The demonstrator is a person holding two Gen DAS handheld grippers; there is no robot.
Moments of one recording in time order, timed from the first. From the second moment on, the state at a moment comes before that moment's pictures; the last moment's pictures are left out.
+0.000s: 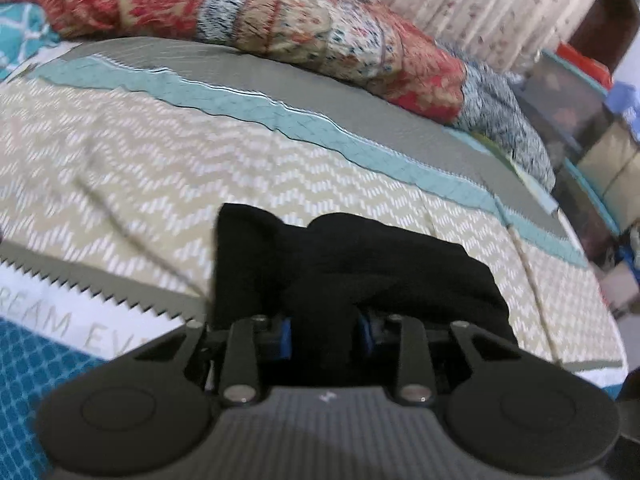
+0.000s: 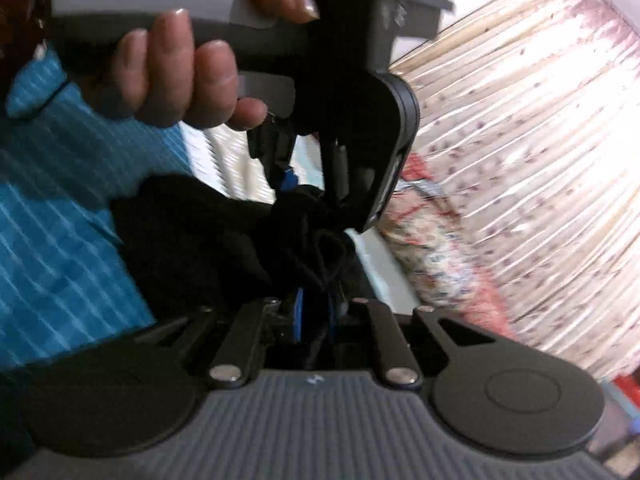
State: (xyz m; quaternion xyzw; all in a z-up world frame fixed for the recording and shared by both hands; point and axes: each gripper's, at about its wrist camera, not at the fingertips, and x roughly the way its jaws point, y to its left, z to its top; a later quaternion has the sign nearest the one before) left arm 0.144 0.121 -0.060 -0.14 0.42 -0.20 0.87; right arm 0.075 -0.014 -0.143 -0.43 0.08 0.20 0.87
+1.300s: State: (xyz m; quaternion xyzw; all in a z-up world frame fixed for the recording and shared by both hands) left arm 0.195 0.166 -0.085 -0.24 0.46 -0.19 0.84; right arm 0.084 0.012 -0.117 -0.19 0.26 0.34 0.88
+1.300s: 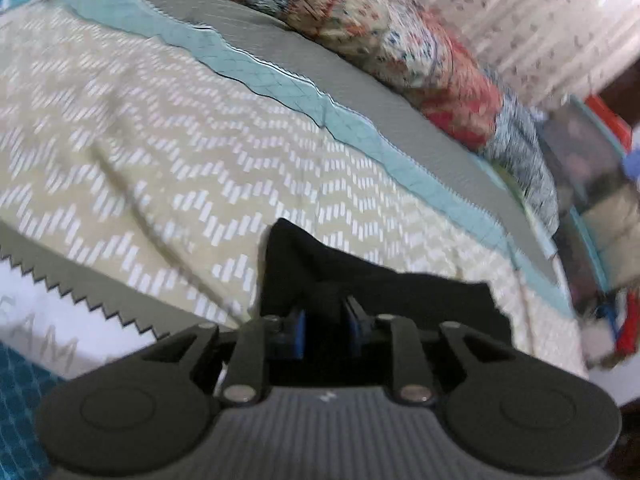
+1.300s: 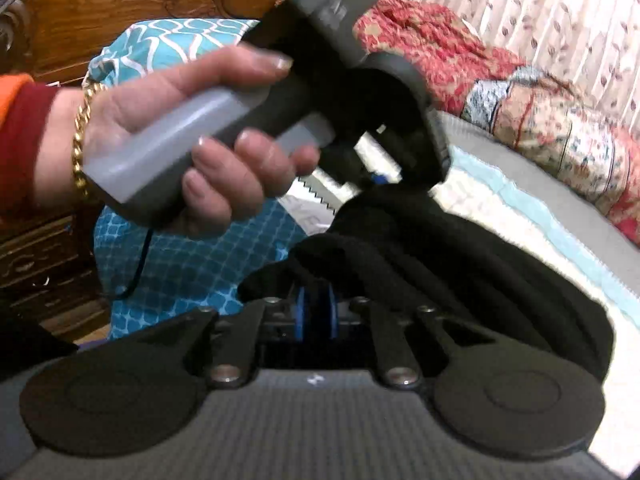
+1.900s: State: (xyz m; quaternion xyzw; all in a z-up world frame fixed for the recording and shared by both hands) left arm 0.123 0.110 -0.059 -0.09 0.44 -0.22 0.87; right arm 0.092 -0.168 -0.130 0.10 0.36 0.21 0.90
